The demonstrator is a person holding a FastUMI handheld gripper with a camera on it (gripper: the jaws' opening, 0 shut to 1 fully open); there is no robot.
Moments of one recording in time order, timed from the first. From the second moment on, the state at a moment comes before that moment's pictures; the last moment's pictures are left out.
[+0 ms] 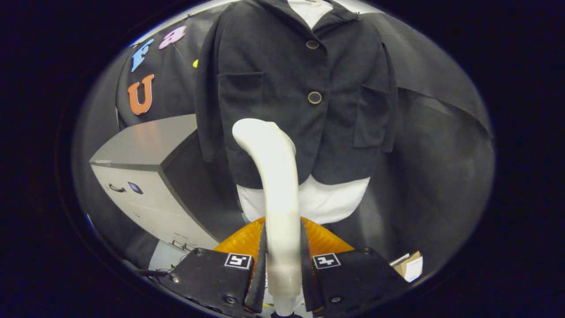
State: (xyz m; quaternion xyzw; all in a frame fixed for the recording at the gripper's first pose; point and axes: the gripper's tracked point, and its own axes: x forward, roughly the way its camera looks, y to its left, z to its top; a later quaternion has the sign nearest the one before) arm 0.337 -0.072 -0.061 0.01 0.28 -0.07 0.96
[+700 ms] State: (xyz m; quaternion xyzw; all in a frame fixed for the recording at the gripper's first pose) arm 0.286 -0.154 0.013 0.08 0.21 -0.12 0.97
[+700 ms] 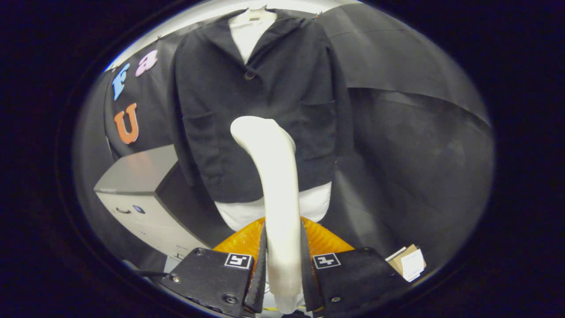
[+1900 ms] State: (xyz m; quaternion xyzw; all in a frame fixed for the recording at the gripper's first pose) arm 0.355 -0.249 0.292 0.11 -0.01 -0.17 0.98
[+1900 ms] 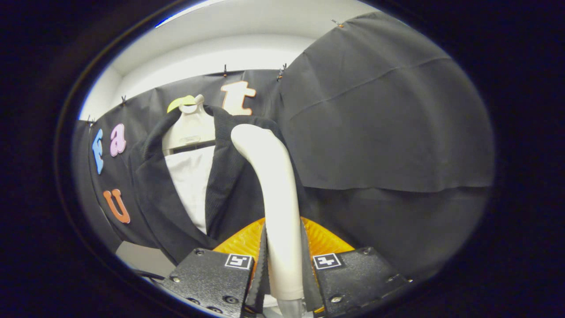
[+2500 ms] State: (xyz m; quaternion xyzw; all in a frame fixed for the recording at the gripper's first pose) arm 0.384 -0.233 0.277 0.04 0.00 -0.20 0.98
